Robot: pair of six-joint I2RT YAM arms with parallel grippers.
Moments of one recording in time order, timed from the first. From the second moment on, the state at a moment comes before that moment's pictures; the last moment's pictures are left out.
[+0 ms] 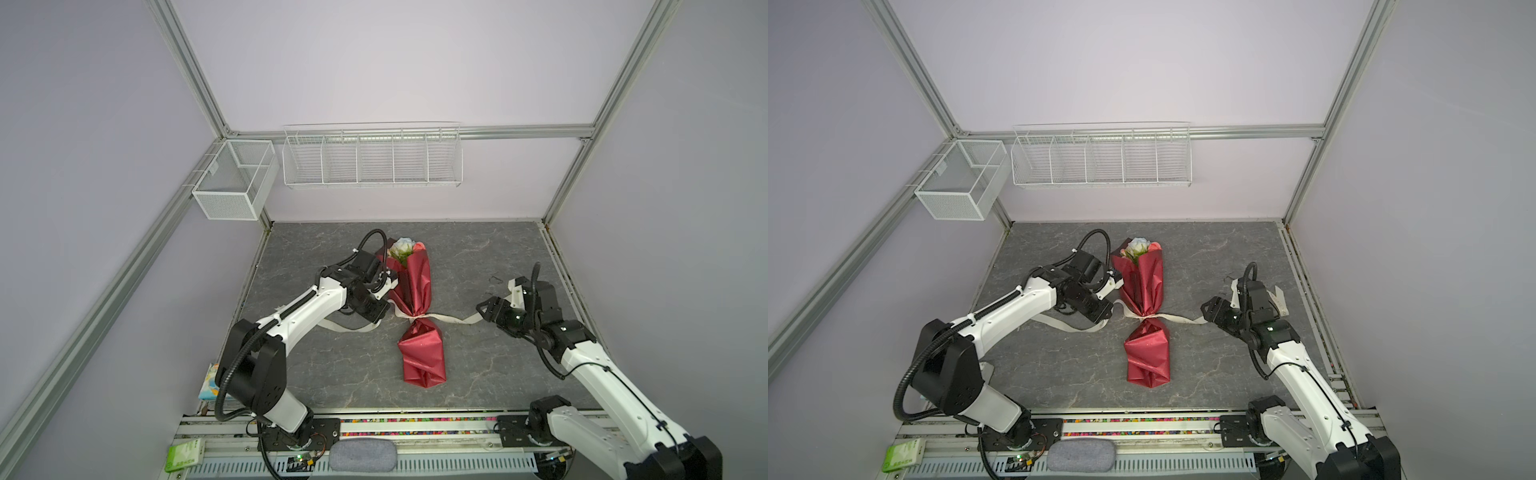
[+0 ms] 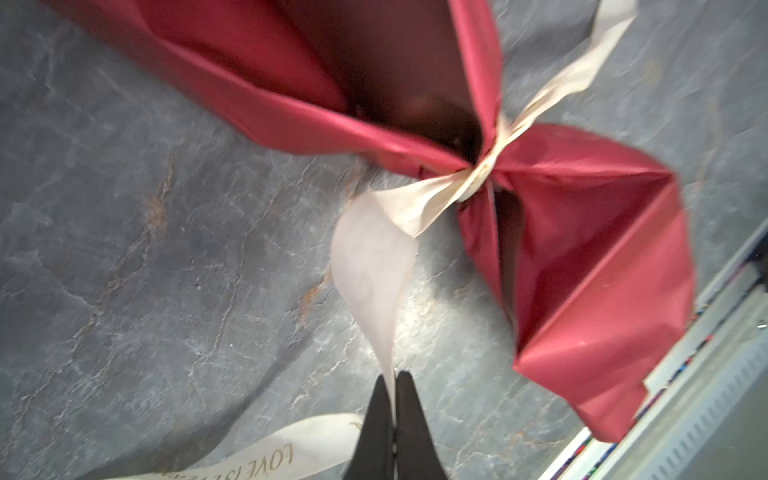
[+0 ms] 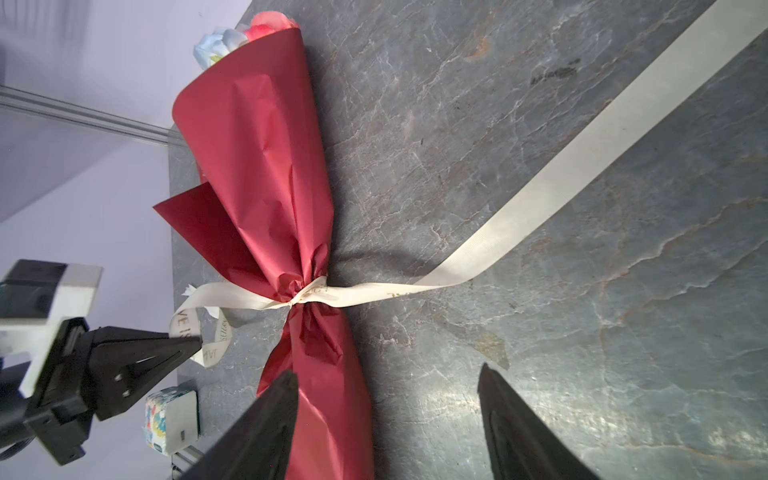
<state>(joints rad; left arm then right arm) -0.58 1.54 1.18 -0.83 0.32 0.10 0.26 0.95 0.67 -0.52 -0.28 0.75</state>
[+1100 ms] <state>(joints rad) -0.64 1.45 1.11 -0.45 0.60 -0.29 -0.02 1.38 0.89 -0.78 0.00 0.56</state>
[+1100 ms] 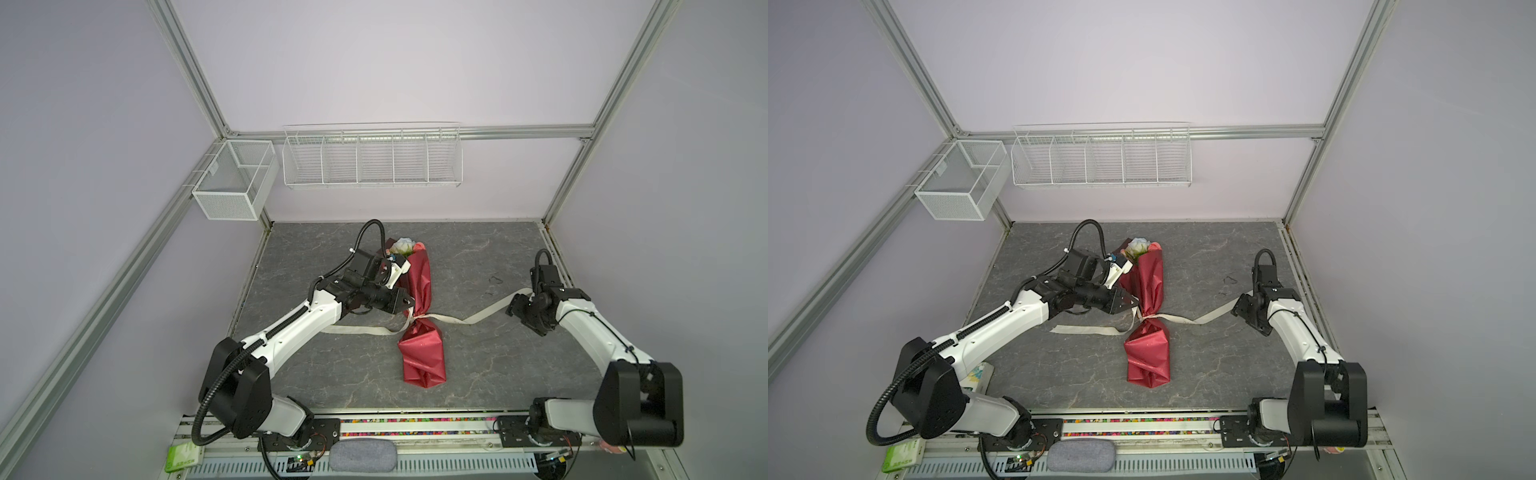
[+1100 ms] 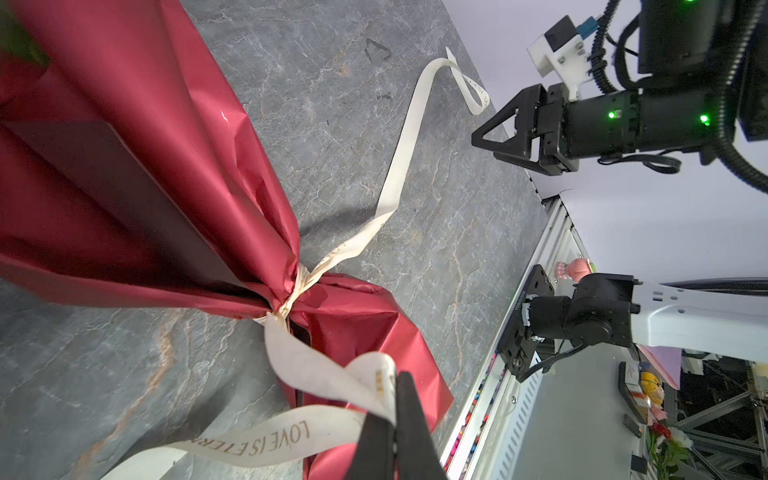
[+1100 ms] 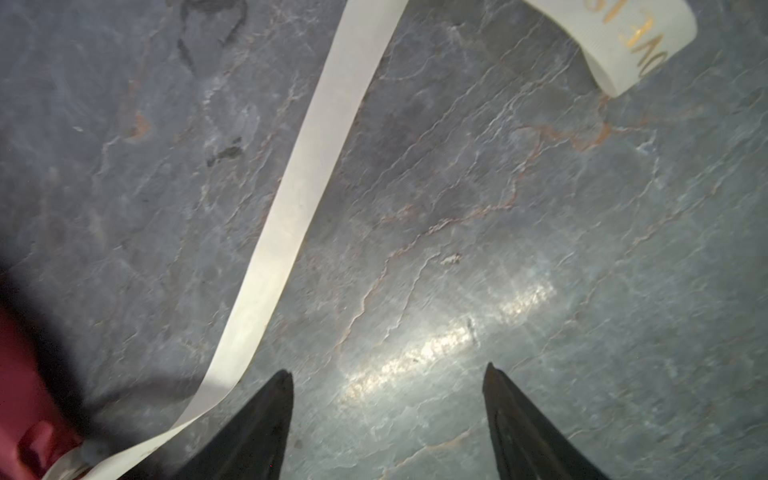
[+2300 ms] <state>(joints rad) -0.64 1.46 1.09 -0.47 0.54 -0.20 0.00 2.01 1.41 -0.93 0.07 0.39</state>
